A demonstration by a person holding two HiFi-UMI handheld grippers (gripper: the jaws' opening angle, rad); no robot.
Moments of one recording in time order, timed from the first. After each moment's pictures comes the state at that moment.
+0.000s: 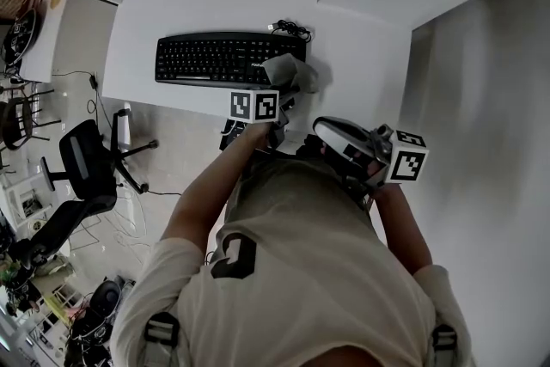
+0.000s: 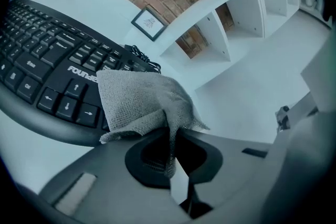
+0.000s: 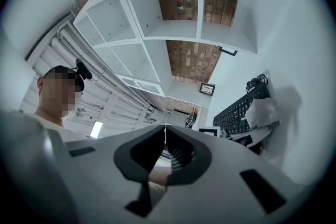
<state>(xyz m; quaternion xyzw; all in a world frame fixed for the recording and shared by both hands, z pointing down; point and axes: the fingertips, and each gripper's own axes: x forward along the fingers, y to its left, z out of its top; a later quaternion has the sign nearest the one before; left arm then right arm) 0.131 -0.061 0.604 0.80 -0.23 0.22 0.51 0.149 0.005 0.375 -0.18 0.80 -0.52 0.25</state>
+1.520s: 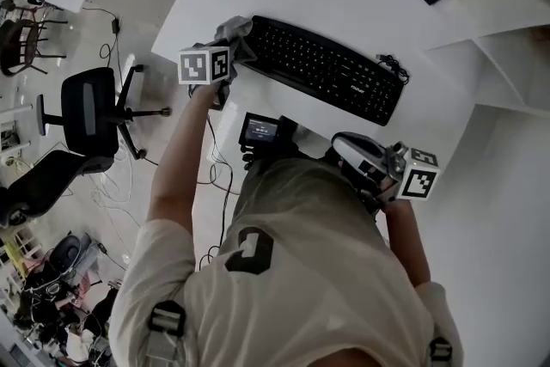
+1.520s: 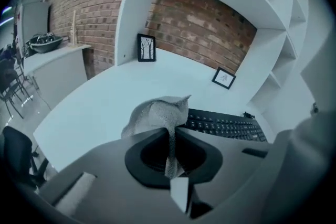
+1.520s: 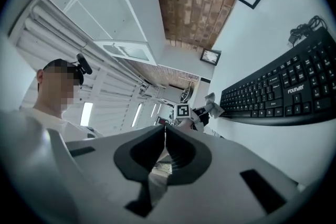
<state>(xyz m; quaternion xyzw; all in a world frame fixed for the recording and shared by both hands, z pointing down) -0.286 -0.243 0.564 0.75 -0.49 0.26 0.36 -0.058 -0.052 0.388 -0.12 0.82 -0.55 0.12</state>
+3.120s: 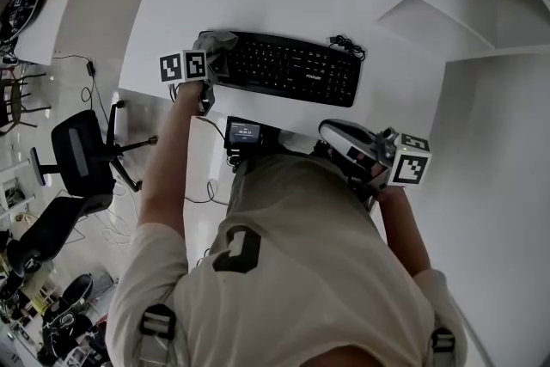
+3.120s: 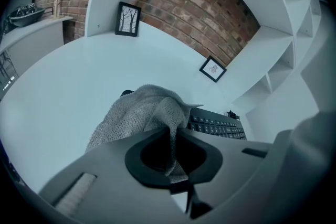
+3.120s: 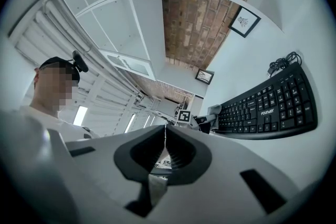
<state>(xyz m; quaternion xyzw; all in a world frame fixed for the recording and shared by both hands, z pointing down) -0.193 -0.243 0.592 0.75 -0.40 0.27 0.45 0.011 -0.051 0.380 -0.20 0.81 -0.52 0.15</state>
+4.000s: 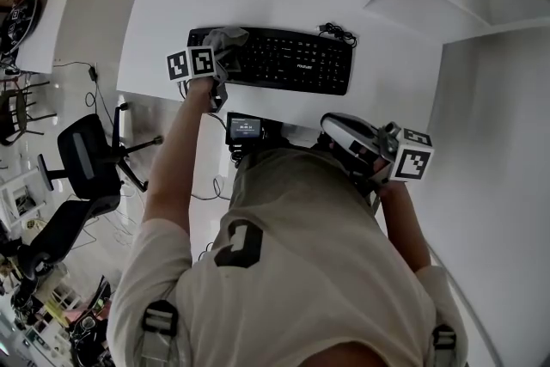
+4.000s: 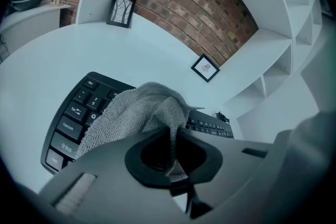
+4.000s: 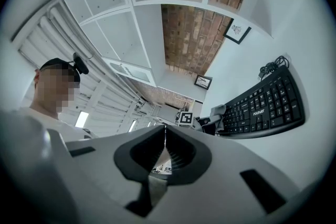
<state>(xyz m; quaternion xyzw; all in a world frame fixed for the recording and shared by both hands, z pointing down) -0.137 -0.229 0.593 0.75 -0.37 0.24 0.48 0.038 -0.038 0.380 -0.21 0.80 -0.52 0.19</state>
